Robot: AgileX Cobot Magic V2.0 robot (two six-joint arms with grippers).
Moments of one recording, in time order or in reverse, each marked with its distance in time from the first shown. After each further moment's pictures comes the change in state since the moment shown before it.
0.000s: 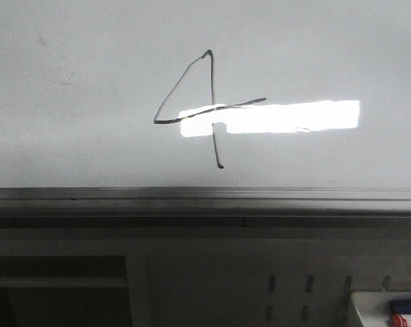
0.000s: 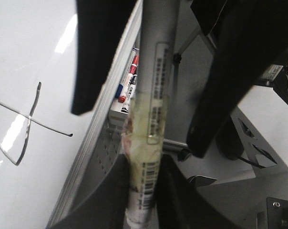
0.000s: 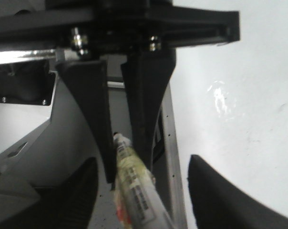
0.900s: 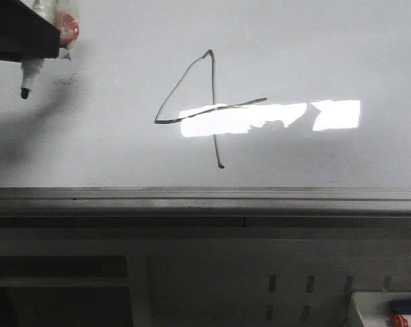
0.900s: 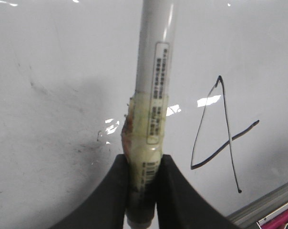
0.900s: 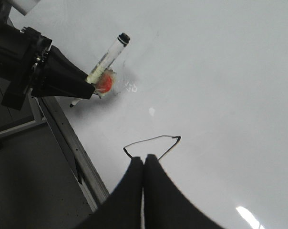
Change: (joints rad) left arm -0.063 0.046 0.403 -0.201 -1.010 -0.332; right arm -0.401 -0.289 0.169 0.002 -0.044 0.175
